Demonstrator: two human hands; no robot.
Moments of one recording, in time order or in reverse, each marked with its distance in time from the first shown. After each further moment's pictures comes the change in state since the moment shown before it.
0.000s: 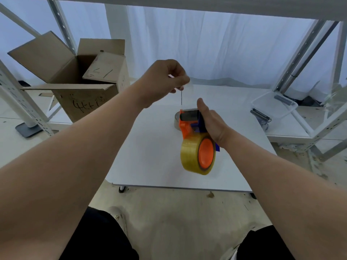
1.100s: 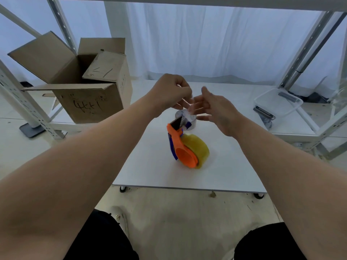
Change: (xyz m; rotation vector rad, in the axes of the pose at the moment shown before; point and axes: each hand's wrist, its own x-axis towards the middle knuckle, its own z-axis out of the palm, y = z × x) left_hand 0.000 -0.006 0.033 -0.107 -0.056 -0.237; right_hand 0.014 -0.010 -0.026 0.139 -0.041 -0.090
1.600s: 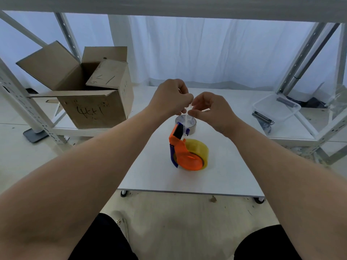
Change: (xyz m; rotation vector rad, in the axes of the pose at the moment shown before) left_hand -0.007 0.009 0.009 0.187 0.166 0.060; right_hand -0.004 -0.006 0.000 -0.341 0.127 -0.311
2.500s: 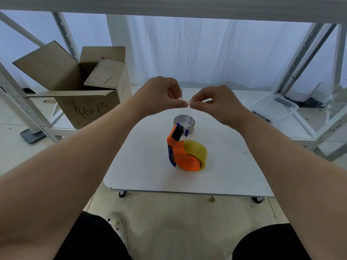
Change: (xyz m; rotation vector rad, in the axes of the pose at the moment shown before) left_hand 0.003 -0.012 -0.033 0.296 -0.122 0.259; right_hand 0.000 -0.021 -0.022 -0.111 -0.036 -0.082
